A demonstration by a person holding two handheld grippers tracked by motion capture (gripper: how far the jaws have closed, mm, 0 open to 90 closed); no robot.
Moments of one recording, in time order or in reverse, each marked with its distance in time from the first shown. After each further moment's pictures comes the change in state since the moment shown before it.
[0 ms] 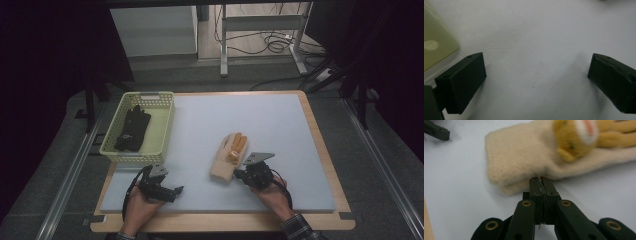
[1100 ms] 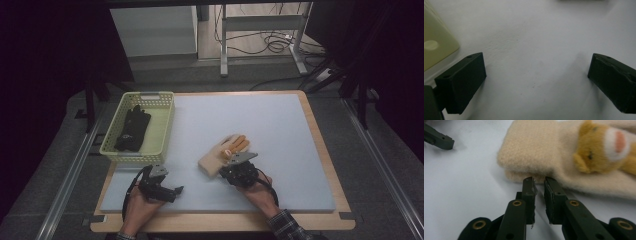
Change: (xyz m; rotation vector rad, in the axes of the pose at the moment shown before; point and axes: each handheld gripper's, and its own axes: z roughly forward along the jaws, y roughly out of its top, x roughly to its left) left arm 0.000 0.000 0.000 0.001 0.001 0.000; right arm 0.019 0.019 0.026 -0.019 -0.005 -0.062
